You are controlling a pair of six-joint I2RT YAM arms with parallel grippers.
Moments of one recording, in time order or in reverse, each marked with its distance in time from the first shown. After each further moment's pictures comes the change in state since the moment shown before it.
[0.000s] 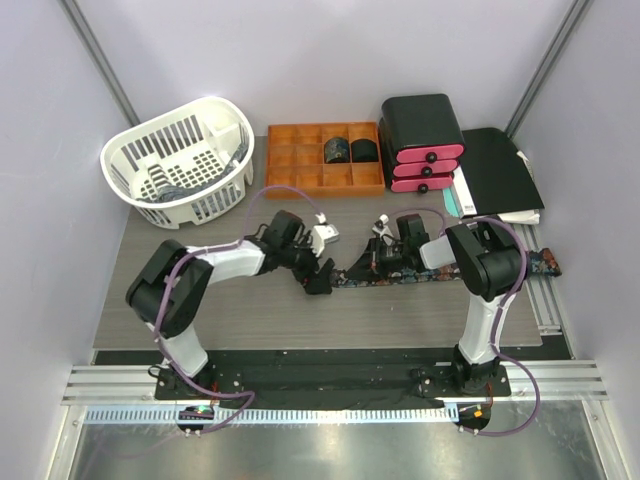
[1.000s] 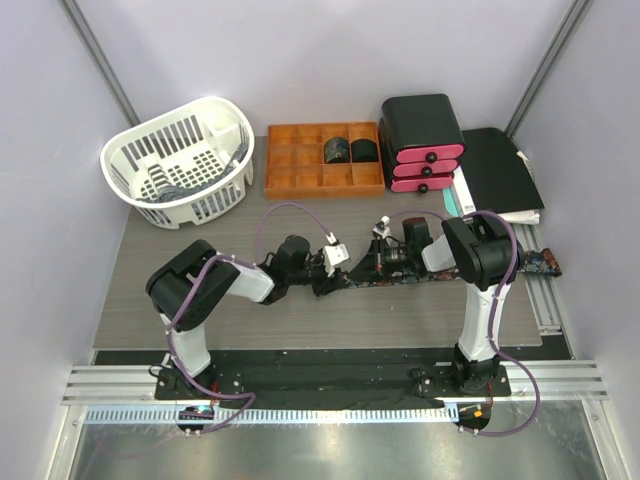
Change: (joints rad) left arm -0.103 0.077 -0.262 0.737 -0.089 0.002; right arm -0.058 0.108 -0.025 0.205 -0.174 0.007
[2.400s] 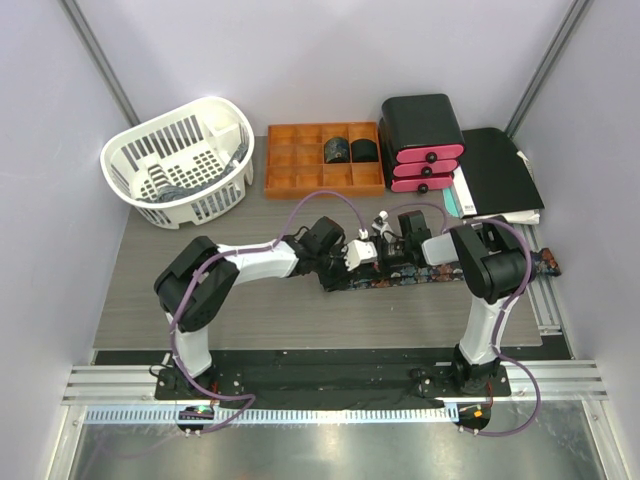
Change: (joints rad) left arm -0.082 0.028 0.424 -0.835 -0.161 0.175; right arm 0.045 -0.135 0.052 -0.294 0.136 -0.118
